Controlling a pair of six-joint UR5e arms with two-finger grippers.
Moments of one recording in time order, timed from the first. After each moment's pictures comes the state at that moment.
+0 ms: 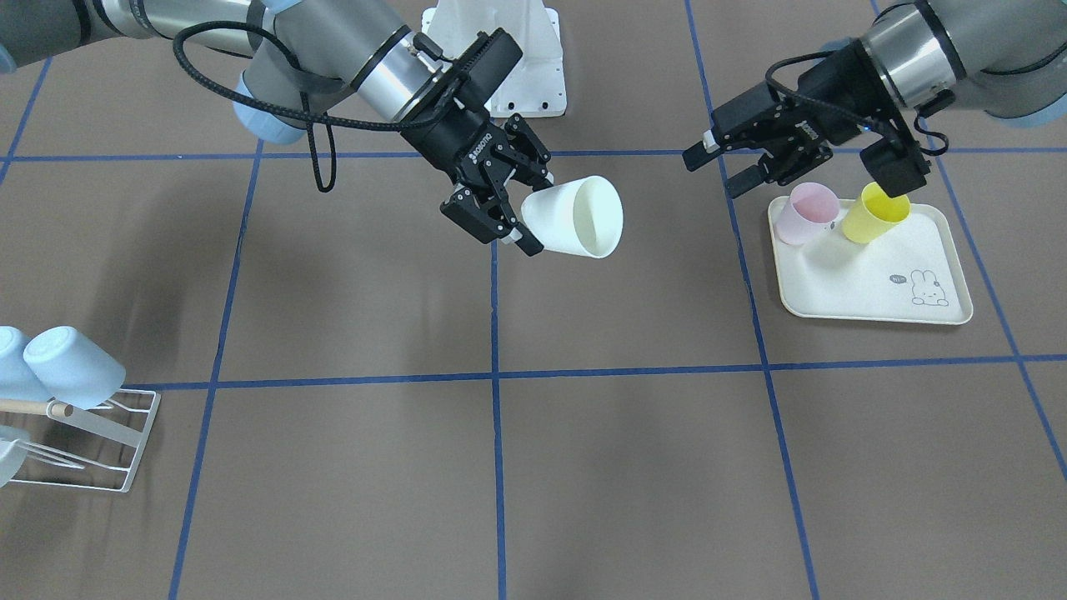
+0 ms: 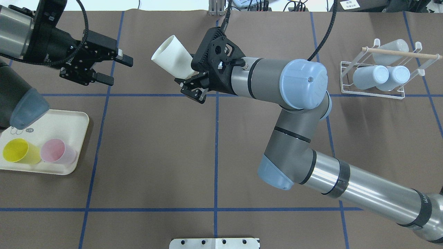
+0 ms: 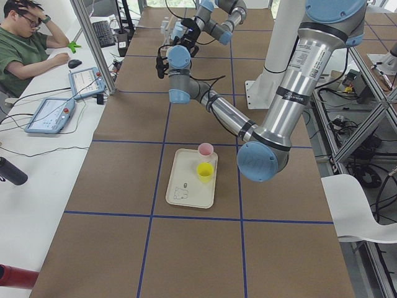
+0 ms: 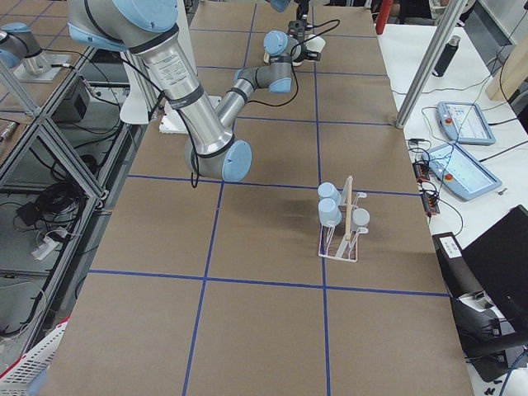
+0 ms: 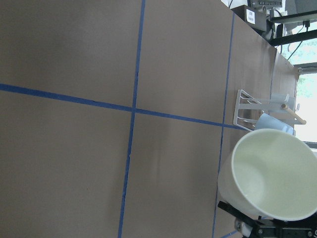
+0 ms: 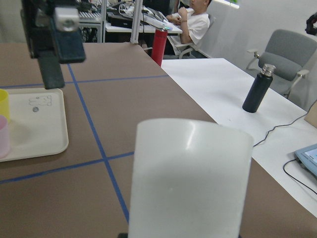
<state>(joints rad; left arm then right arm) -1.04 -1.91 -1.79 -2.52 -2.48 -1.60 0.62 -0.87 1.66 -0.75 1.68 0.20</state>
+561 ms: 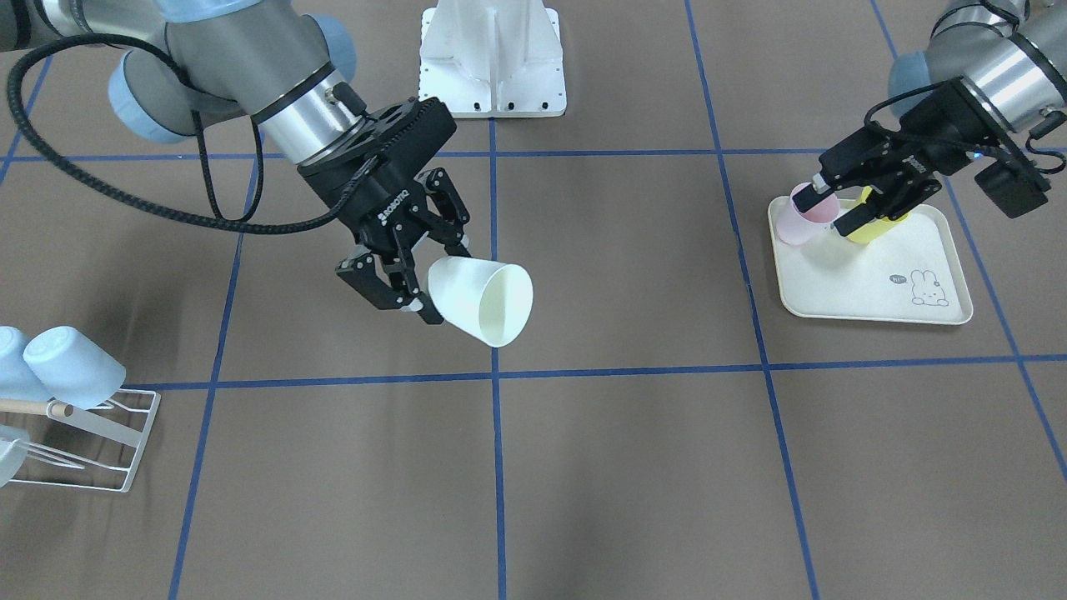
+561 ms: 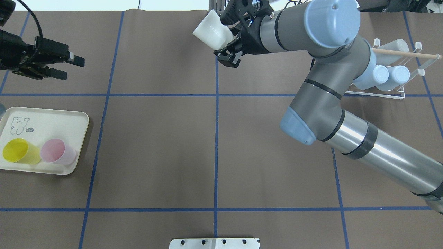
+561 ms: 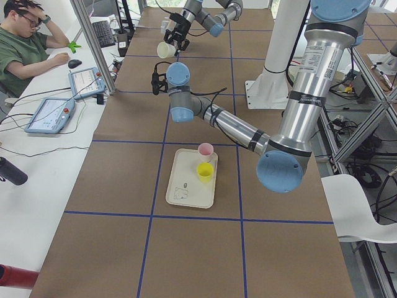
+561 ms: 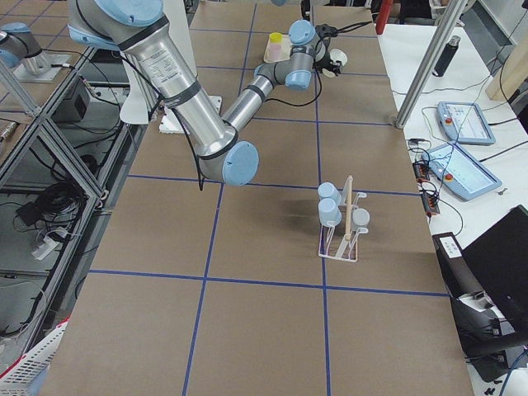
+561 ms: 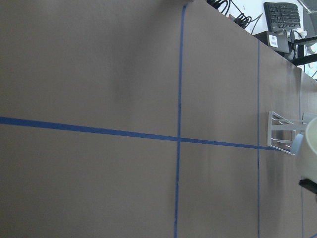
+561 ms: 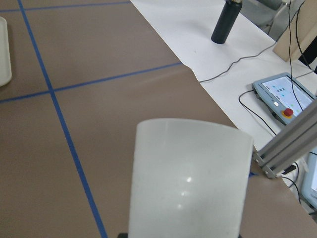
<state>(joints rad) -1.14 -1.75 -1.77 -2.51 -2.47 -1.33 0.81 -0.87 1.68 -1.08 1.88 0.11</state>
